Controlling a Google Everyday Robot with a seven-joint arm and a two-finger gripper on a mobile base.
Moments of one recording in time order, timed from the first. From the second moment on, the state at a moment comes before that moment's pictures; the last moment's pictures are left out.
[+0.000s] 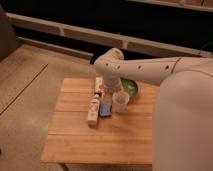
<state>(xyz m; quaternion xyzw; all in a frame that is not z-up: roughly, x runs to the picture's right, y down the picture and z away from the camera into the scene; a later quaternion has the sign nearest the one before) 0.048 0.049 0.784 -0.21 0.23 0.60 0.74</state>
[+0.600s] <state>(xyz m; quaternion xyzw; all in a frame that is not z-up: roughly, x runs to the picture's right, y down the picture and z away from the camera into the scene) 0.075 0.047 0.827 -0.20 0.25 0.62 0.72</state>
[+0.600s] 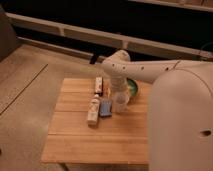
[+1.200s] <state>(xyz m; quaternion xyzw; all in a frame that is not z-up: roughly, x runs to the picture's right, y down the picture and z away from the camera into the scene) 0.031 0.061 0.853 -0.25 0.22 0.61 0.71</state>
